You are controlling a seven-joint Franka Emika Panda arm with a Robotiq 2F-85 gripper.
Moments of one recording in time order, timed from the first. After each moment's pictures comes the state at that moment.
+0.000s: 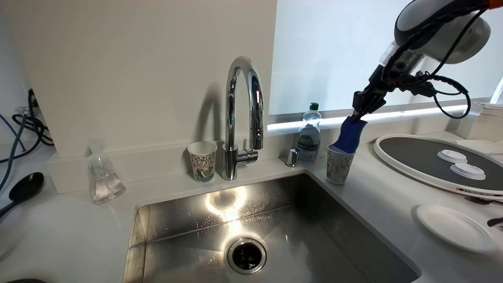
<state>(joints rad) -0.02 -0.09 -0.04 -2.17 0.31 2.37 -0.29</state>
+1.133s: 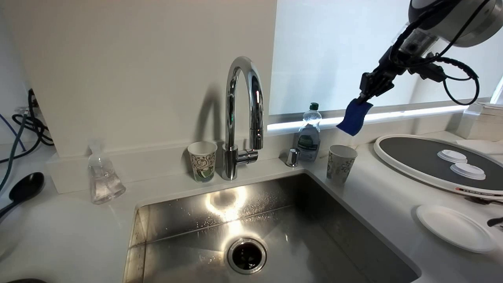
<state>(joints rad) -0.02 -0.13 -0.08 -2.12 0.33 2.37 -0.30</state>
